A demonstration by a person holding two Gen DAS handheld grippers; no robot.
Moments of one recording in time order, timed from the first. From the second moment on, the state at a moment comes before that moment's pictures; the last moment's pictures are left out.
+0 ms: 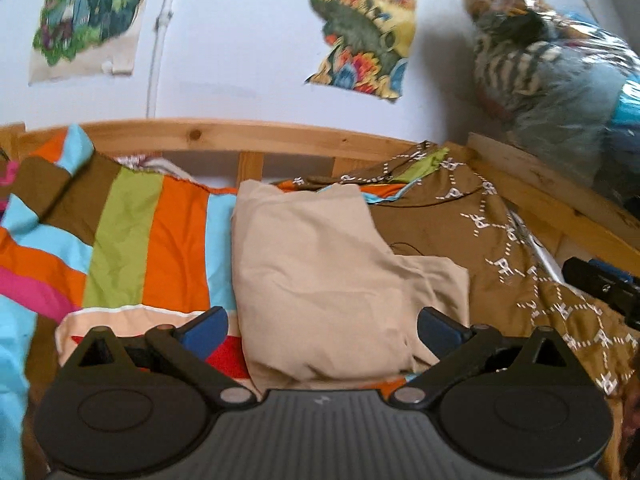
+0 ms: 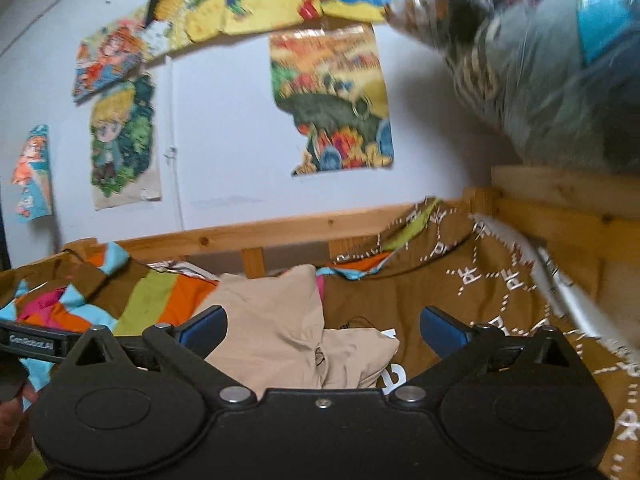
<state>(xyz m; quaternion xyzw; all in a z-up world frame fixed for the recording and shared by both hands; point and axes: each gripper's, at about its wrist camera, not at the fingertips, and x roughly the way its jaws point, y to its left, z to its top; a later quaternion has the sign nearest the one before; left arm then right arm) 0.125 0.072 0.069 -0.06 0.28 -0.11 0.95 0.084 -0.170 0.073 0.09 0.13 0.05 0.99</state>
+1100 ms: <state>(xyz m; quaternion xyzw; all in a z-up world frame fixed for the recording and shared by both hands) 0.040 0.070 0.043 -0.03 0.27 -0.11 0.96 -0.003 -0.160 0.038 0.08 0.16 0.04 0.98</state>
